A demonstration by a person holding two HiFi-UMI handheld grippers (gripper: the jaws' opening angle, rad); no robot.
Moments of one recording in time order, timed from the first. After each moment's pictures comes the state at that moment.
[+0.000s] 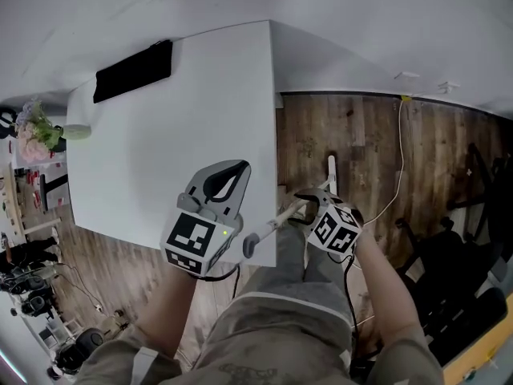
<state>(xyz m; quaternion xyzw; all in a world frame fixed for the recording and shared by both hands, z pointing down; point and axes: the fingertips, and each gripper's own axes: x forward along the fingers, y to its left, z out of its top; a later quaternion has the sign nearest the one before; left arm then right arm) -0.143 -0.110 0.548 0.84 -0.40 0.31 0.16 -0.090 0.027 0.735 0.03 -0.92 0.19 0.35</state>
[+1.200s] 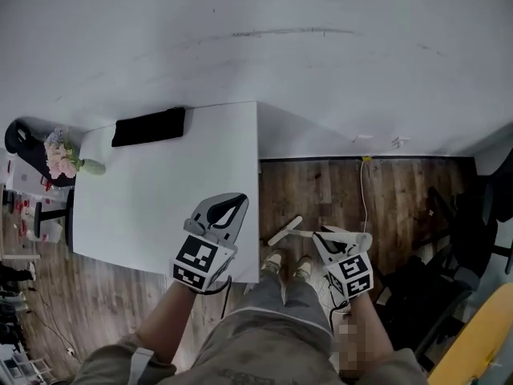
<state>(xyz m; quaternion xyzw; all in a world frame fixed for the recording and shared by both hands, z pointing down) -0.110 -0.110 0.429 0.88 -0.39 0.25 0.09 0.050 -0.037 0.576 0.38 -0.86 0.22 0.25</state>
